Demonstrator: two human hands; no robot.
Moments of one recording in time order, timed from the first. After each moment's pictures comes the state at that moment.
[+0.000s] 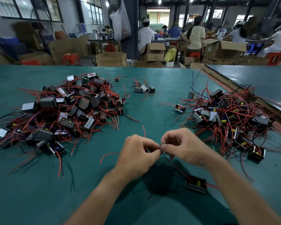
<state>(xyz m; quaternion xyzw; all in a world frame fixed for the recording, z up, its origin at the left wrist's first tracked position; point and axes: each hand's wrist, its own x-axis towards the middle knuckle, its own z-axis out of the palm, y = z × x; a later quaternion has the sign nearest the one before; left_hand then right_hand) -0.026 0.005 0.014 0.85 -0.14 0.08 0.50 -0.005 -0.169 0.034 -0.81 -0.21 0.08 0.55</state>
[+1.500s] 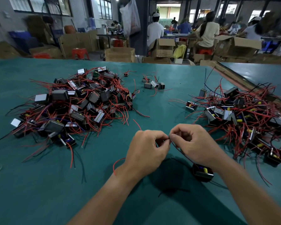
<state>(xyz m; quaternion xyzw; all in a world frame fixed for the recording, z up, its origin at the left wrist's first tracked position) -0.023 0.005 0.012 0.87 -0.16 0.20 0.43 0.002 -0.162 0.021 -0.86 -0.21 -0.07 0.46</state>
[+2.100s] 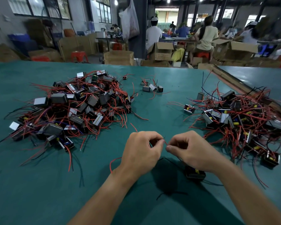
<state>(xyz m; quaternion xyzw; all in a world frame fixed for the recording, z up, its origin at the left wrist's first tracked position) -0.020 0.009 0.014 0.86 -0.13 0.23 0.43 -0.004 -0.166 0.026 -0.89 -0.23 0.01 0.40</state>
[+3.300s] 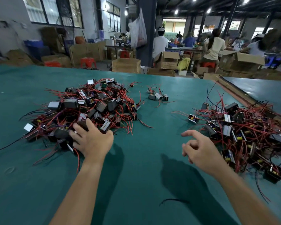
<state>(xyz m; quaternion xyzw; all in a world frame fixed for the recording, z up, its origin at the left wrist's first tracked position) 0.021 0.120 0.011 0.87 0.34 0.20 0.28 0.009 -0.177 0.021 -0.87 -0.10 -0.06 0.47</state>
